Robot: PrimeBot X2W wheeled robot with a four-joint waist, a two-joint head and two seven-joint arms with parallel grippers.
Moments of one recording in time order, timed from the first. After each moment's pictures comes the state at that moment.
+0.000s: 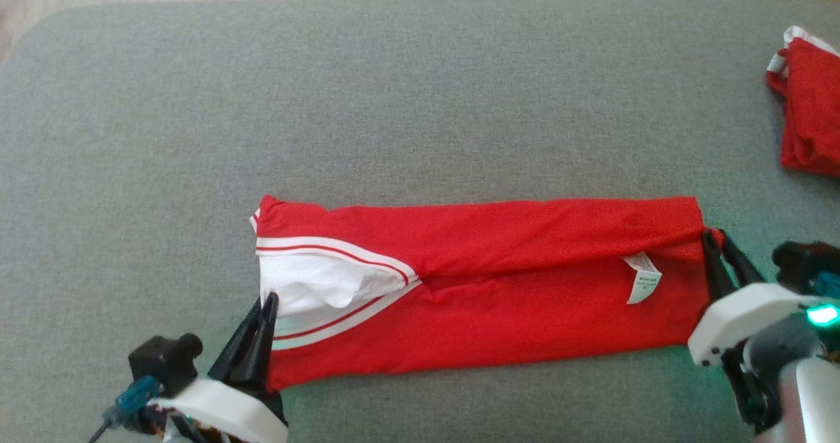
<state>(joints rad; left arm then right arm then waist) -0.06 0.44 -0.59 0.08 -0.78 0.08 -0.10 -0.08 -0.09 -0.11 0.17 0.14 0.12 0.23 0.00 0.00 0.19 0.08</state>
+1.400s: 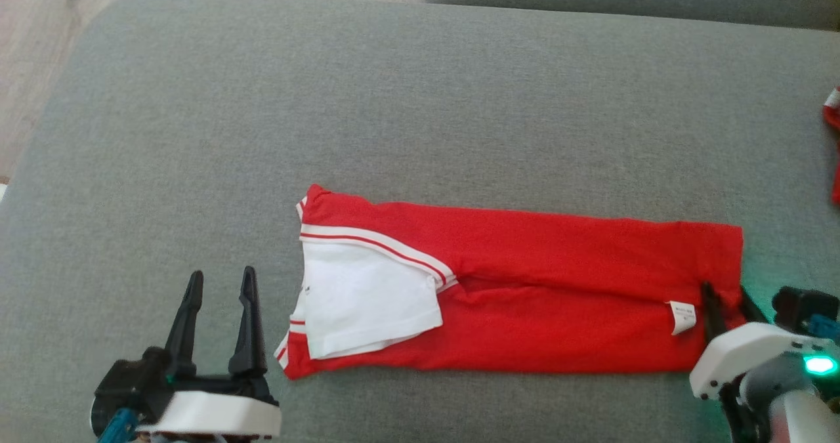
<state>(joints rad) 0.02 0.36 -0.45 -0.02 -0.64 0.23 -0.25 -0.08 -0.04 -0.22 0.41 0.07 0.12 0.13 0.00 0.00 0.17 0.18</state>
